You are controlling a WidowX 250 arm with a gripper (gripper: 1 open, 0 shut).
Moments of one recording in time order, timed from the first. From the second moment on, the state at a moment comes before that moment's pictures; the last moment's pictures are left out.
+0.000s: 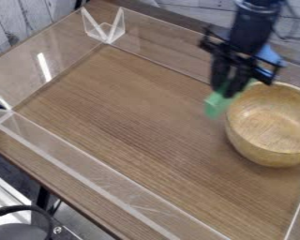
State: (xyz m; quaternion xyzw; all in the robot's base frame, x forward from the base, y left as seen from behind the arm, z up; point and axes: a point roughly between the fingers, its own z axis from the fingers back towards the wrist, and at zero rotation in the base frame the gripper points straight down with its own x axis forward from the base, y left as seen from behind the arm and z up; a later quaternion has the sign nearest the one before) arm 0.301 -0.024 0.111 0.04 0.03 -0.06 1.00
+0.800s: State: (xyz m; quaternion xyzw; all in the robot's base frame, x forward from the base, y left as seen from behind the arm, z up) arm 0.269 0.028 0.059 0.06 0.07 -0.02 1.00
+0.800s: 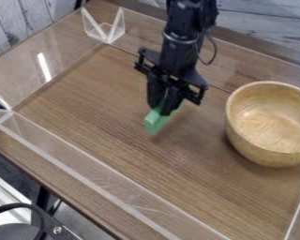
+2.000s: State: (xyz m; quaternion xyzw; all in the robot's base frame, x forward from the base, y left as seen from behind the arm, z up) arm 0.254 0.025 0.029 0.03 0.11 -0.03 0.99
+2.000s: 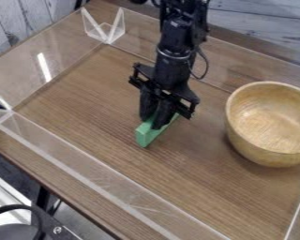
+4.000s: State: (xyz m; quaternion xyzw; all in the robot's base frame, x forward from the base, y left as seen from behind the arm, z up) arm 0.234 0.026 0.044 -0.08 0.10 0.03 0.99
